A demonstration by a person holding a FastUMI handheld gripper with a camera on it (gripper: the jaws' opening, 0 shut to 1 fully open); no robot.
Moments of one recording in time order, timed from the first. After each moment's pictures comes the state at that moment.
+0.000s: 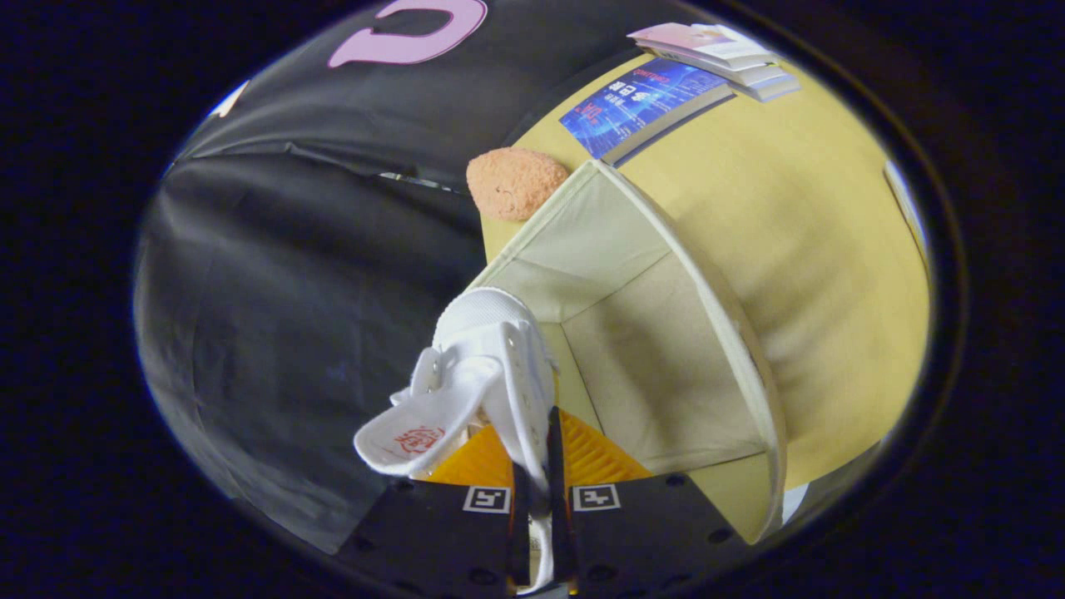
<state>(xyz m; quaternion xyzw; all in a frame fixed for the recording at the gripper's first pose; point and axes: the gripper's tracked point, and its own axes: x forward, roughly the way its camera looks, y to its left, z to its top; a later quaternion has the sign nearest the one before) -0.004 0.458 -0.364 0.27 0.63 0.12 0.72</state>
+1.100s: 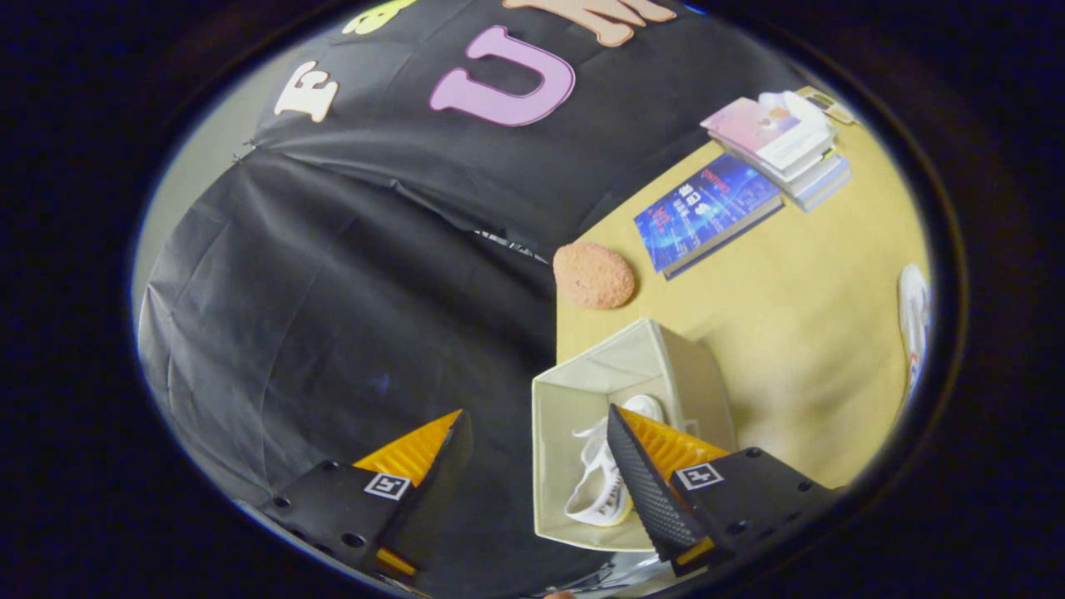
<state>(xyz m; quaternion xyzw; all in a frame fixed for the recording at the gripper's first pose) 0.050 0.384 -0.232 0.29 0.50 0.23 0.78</state>
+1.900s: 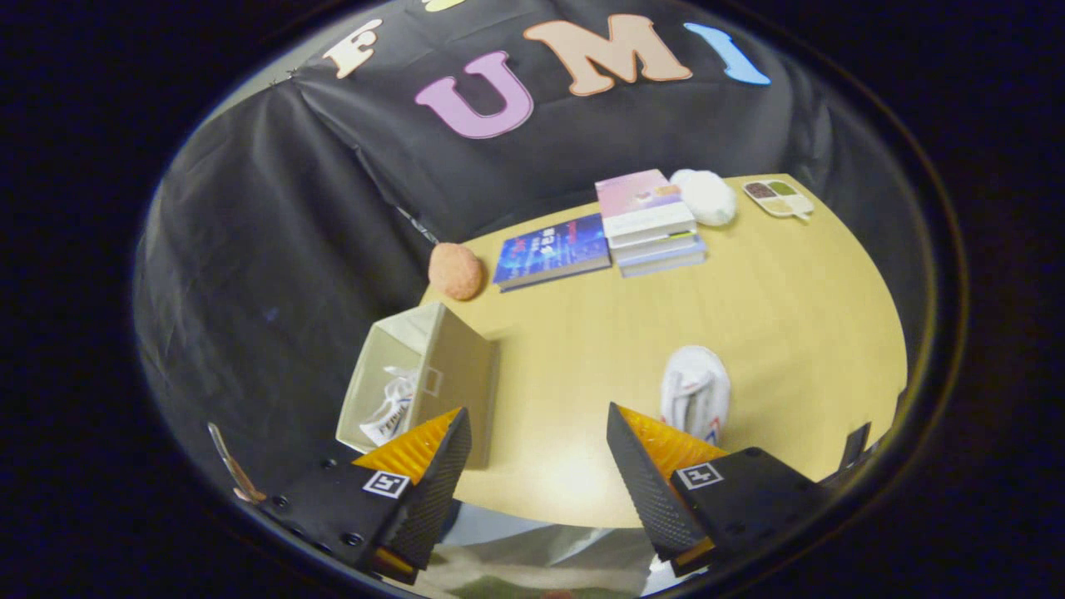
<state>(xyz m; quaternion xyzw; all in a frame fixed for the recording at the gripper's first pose) 0.007 0.117 -0.256 0.06 0.51 0.16 0.85</state>
